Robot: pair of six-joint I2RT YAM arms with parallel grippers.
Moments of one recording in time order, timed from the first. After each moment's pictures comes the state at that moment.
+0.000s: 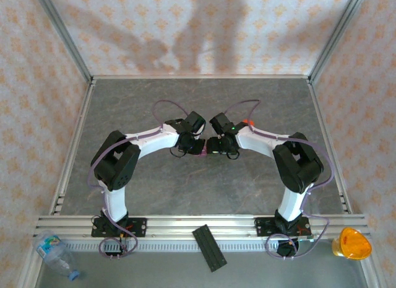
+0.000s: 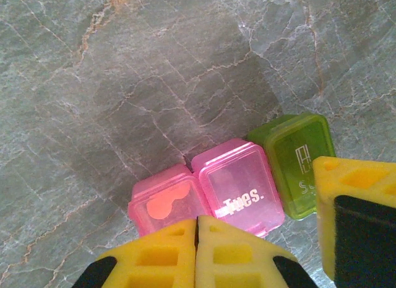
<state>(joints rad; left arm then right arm) -0.63 1.89 1.27 -0.59 0.10 -0.44 0.63 1.79 1.13 -0.56 -0.01 0.58</state>
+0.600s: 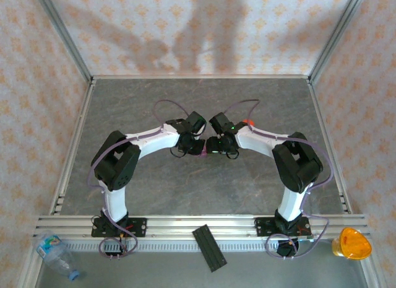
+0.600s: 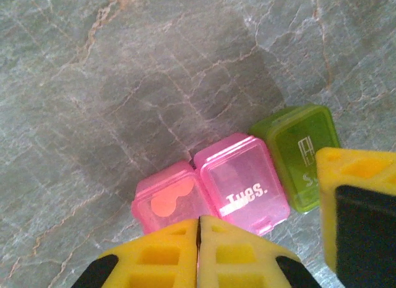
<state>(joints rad) -0.63 1.88 1.28 -0.62 0.08 -0.43 0.63 1.79 1.13 -0.56 -0.01 0.58</state>
